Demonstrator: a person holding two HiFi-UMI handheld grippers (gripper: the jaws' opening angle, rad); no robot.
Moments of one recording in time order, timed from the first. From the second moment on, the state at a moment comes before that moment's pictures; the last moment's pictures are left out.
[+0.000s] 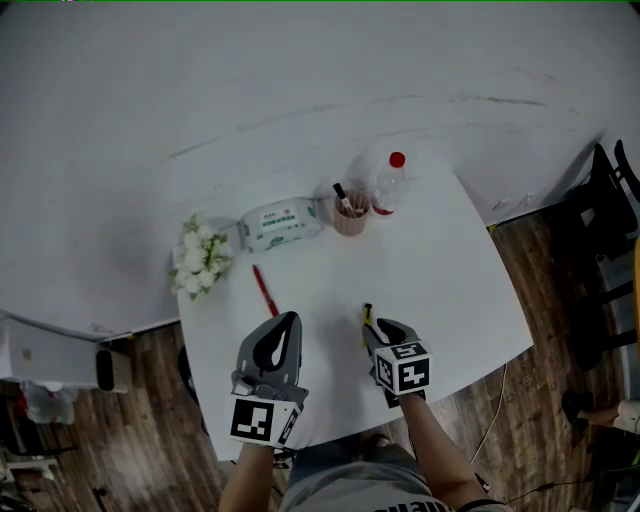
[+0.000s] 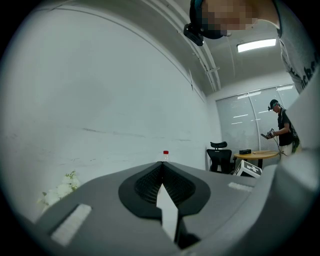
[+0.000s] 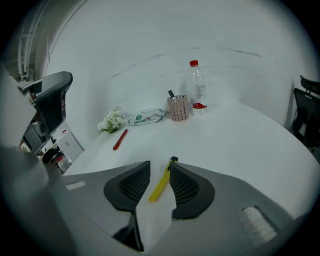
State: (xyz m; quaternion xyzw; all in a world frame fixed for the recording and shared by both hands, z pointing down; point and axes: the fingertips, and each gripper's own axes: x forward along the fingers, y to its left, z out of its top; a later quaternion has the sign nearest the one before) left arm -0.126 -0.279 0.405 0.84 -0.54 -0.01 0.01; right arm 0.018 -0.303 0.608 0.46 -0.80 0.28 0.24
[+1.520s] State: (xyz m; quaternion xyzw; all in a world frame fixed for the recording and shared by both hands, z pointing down) left arm -0.142 -0.285 0.416 0.84 -0.55 0.00 0.02; right arm 0.021 -0.312 0.634 0.49 -0.78 0.25 0.29
